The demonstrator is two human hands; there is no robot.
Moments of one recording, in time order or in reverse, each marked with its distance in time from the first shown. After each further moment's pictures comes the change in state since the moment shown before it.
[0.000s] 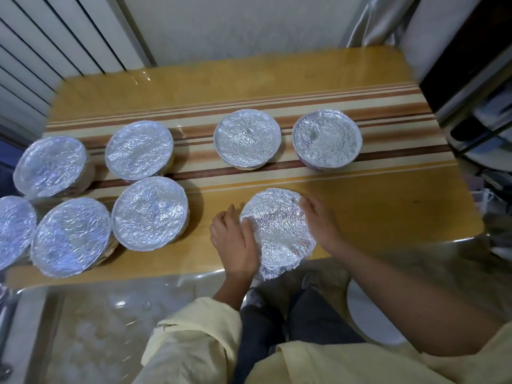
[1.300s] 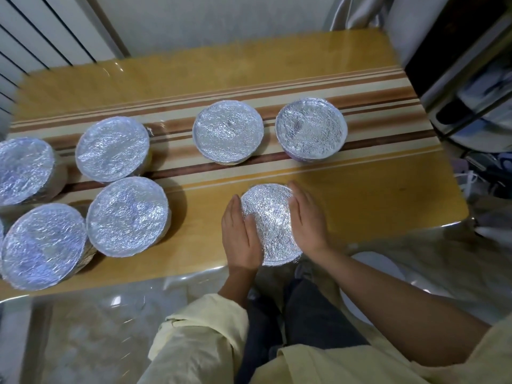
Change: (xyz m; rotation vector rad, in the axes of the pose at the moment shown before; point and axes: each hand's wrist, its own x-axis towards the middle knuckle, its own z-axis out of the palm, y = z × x) left_hand -0.008 0.011 0.031 -0.128 -0.125 0.114; right_hand -0.015 0.009 0.005 -0.291 0.152 -0.243
